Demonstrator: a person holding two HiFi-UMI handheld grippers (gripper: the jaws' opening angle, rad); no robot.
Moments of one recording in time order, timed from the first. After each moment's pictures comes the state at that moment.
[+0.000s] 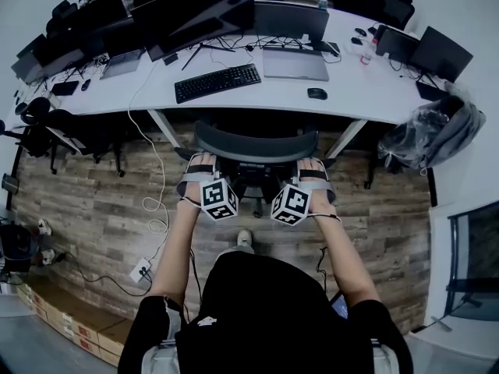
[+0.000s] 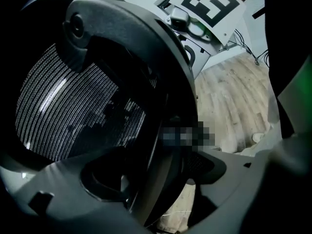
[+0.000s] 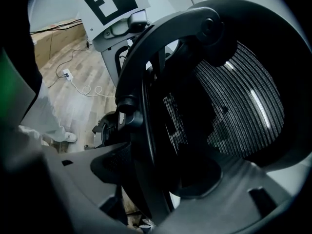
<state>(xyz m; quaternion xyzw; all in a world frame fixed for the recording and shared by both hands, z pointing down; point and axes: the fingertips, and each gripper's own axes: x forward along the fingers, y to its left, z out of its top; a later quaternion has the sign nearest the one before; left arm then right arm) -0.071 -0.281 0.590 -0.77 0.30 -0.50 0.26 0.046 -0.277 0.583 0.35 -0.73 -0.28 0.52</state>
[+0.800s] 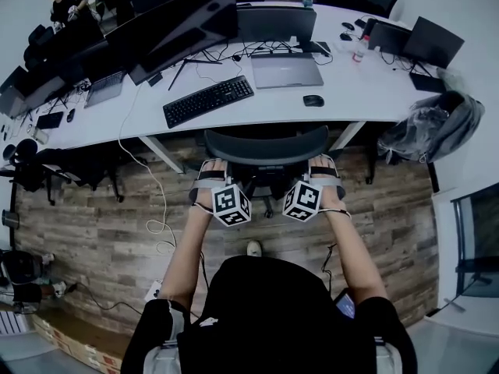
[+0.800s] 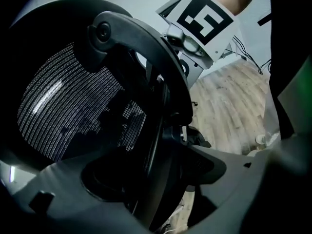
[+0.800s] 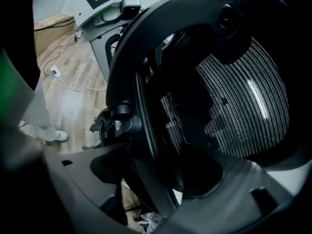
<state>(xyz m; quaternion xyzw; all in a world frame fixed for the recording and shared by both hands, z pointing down) -0.047 -0.369 0.587 -0.80 0.27 -0.47 0.26 0.068 -0.375 0.586 0.39 -0.70 -0.24 0.54</state>
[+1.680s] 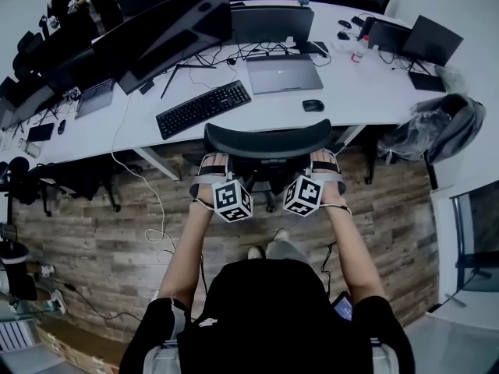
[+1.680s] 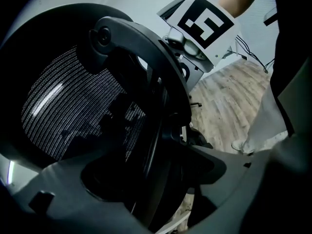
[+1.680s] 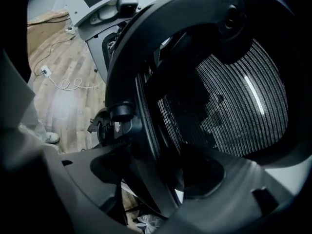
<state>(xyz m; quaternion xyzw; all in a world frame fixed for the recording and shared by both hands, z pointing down) -0.042 -0.442 0.588 -0.81 0.26 -0.45 0.28 0.073 -0.447 0.590 0.41 -0.69 -0.23 0.54</state>
